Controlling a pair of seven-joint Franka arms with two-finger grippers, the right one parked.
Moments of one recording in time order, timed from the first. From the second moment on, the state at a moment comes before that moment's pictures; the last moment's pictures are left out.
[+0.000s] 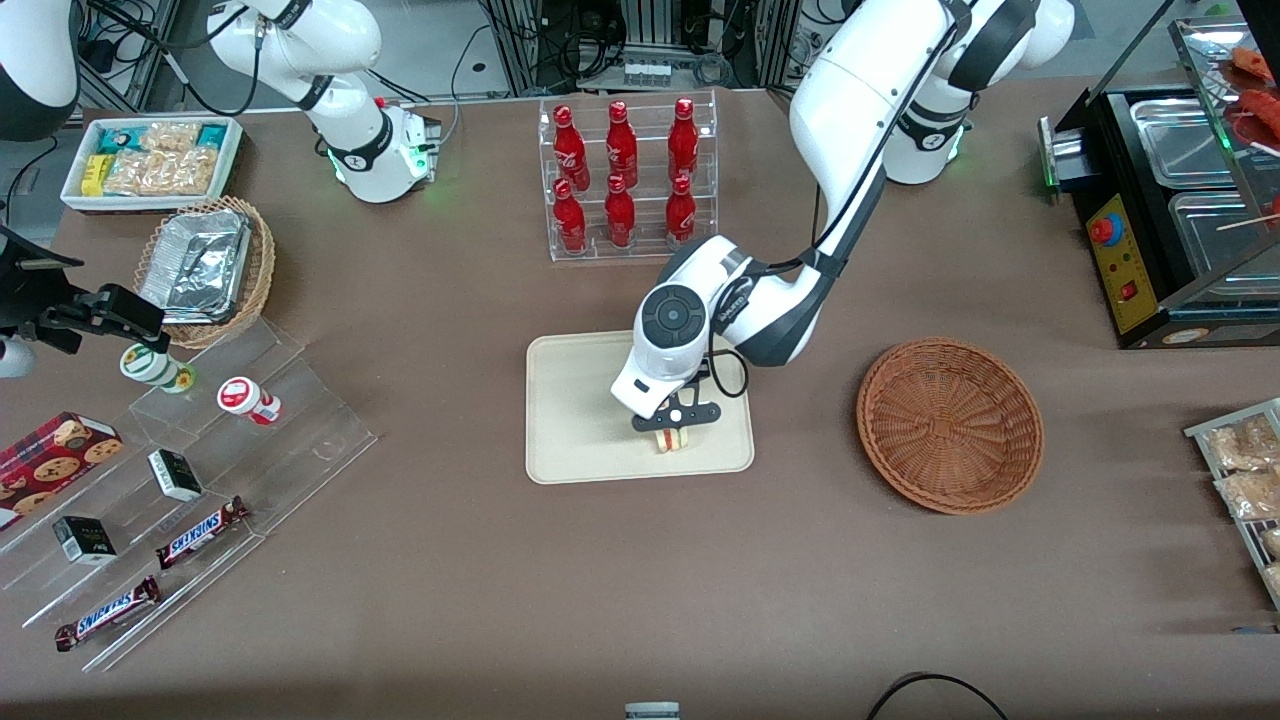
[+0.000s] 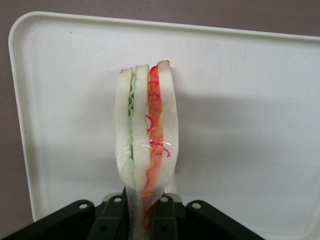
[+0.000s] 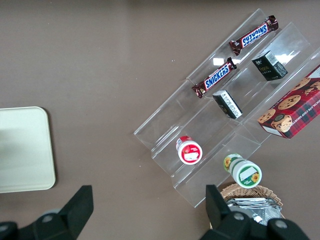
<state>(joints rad) -0.67 0.74 -0.09 -1.43 -0.06 2.10 -0.84</state>
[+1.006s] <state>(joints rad) -0.67 0.72 -0.09 -1.35 -0.06 2.00 -0.84</state>
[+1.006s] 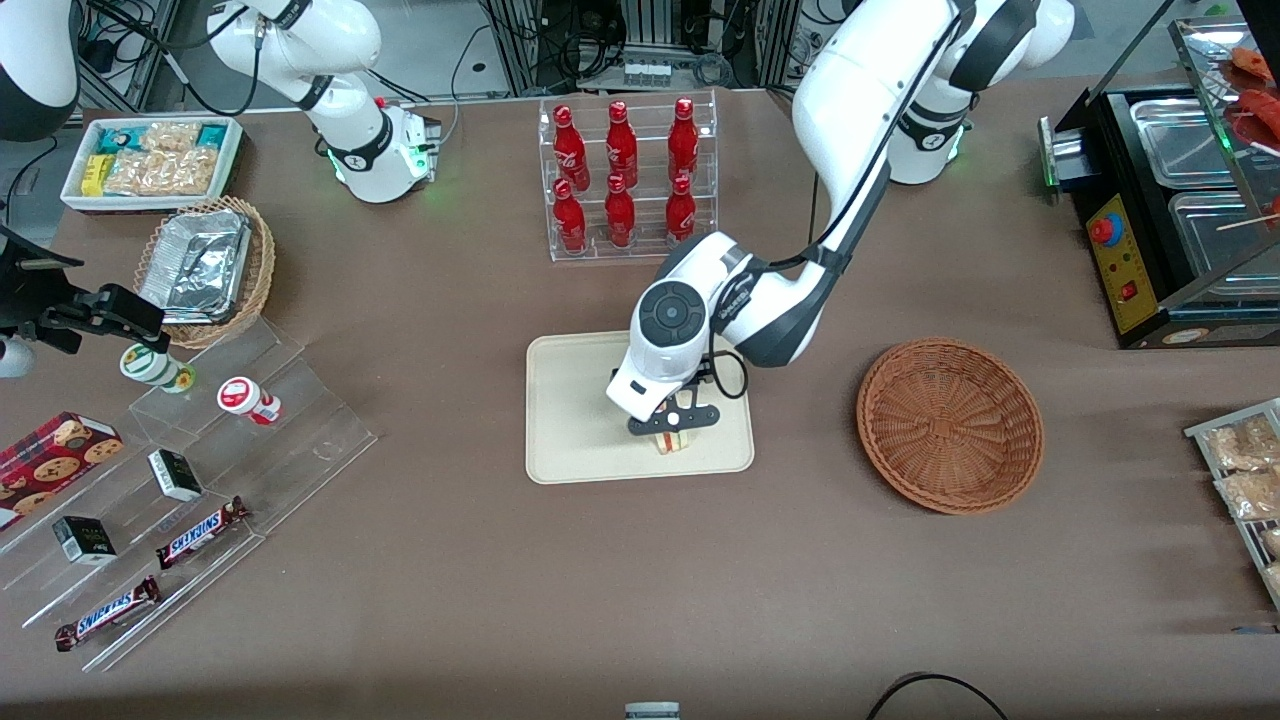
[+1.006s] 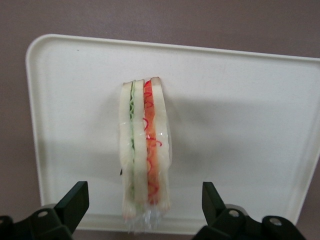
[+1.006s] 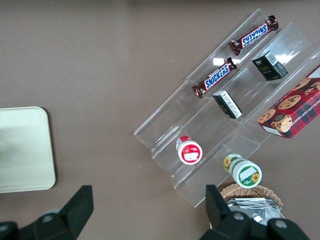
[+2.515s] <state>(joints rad) -0.35 0.37 -0.06 -1.34 -0.06 1.52 -0.44</state>
